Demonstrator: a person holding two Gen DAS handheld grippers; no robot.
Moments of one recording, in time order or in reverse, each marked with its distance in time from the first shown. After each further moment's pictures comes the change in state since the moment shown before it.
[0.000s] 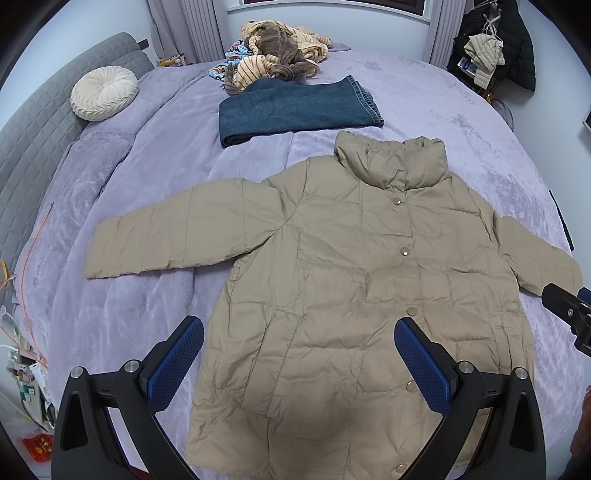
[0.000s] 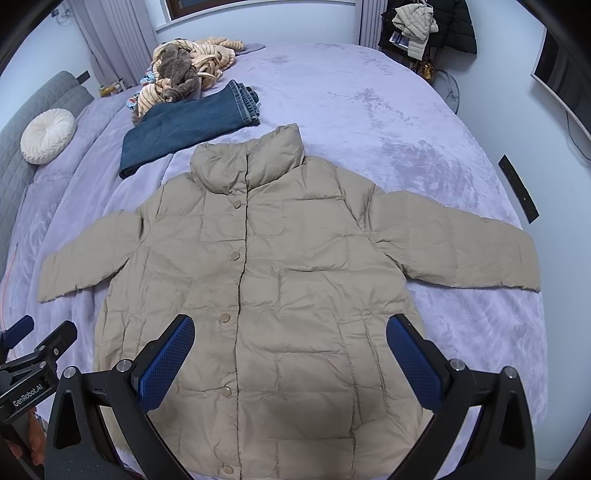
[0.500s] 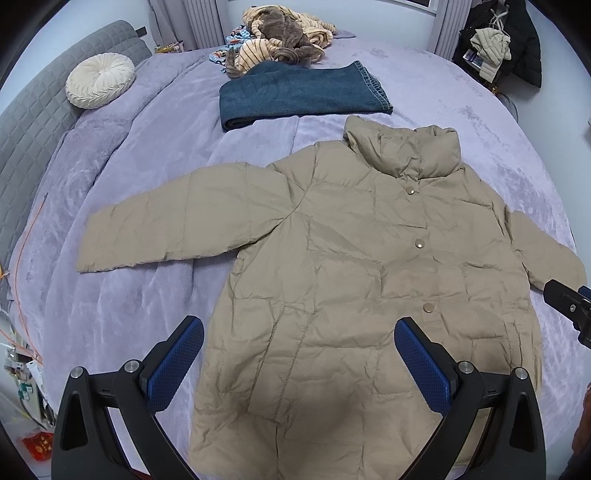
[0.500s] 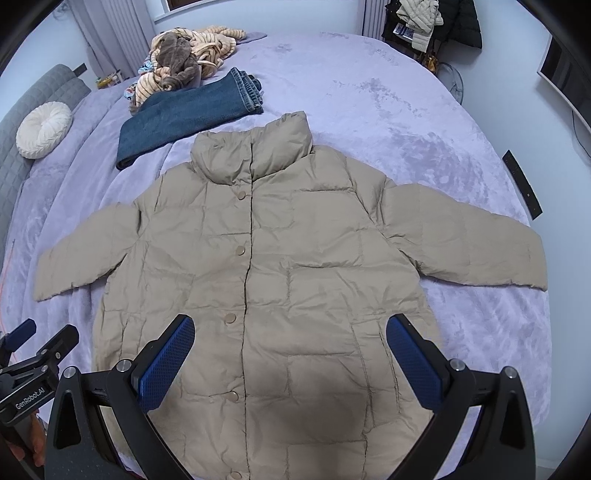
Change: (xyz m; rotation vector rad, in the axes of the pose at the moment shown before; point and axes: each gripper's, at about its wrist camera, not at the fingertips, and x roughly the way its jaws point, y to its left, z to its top) left arm 0.029 0.016 0.011 -0.014 0.063 -0.011; right arm 0.017 0.004 0.007 -0.025 -0.004 -0.046
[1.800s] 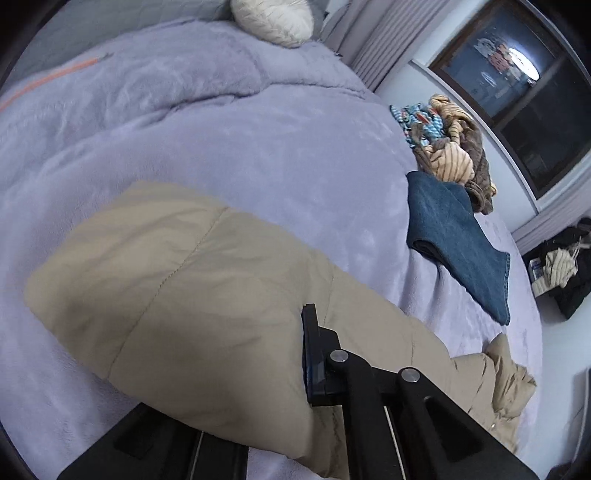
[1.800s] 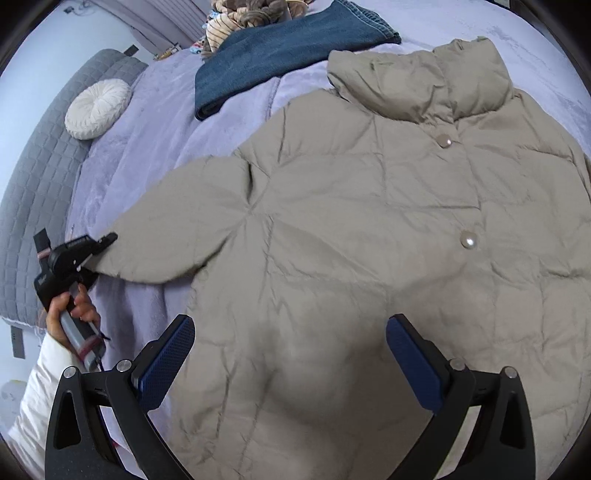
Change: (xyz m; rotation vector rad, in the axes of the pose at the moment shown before) left arm 0.181 0.331 0.089 -0.638 -0.263 -0.143; right arm 0.140 0.167 0.021 0.058 0.188 0.462
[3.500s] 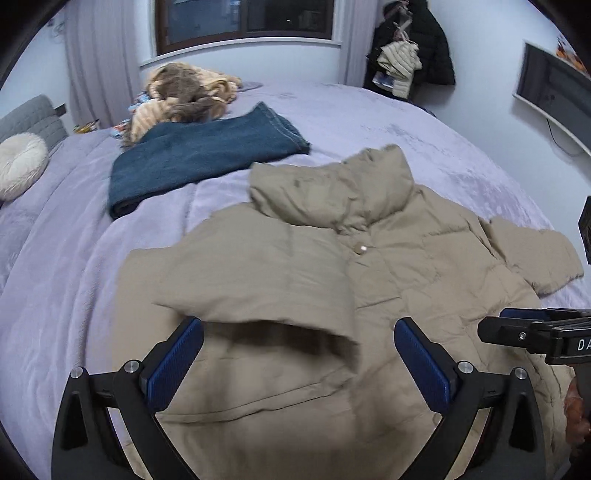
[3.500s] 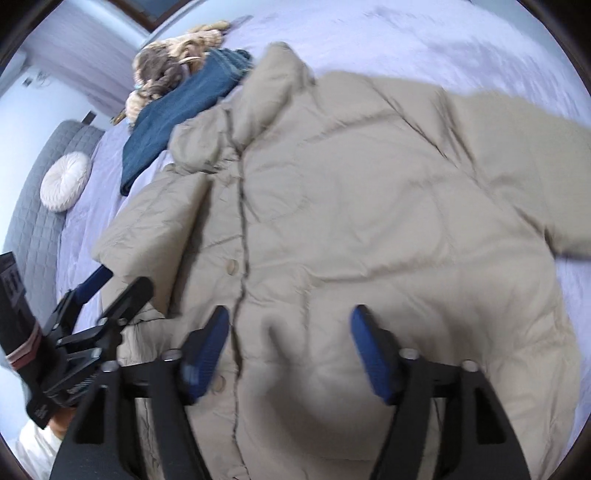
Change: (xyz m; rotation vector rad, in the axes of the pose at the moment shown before) left arm -0.056 -0.286 -0.221 0.819 0.062 -0.198; right arm -0.064 -0.171 -0.016 0.151 -0.104 -0.063
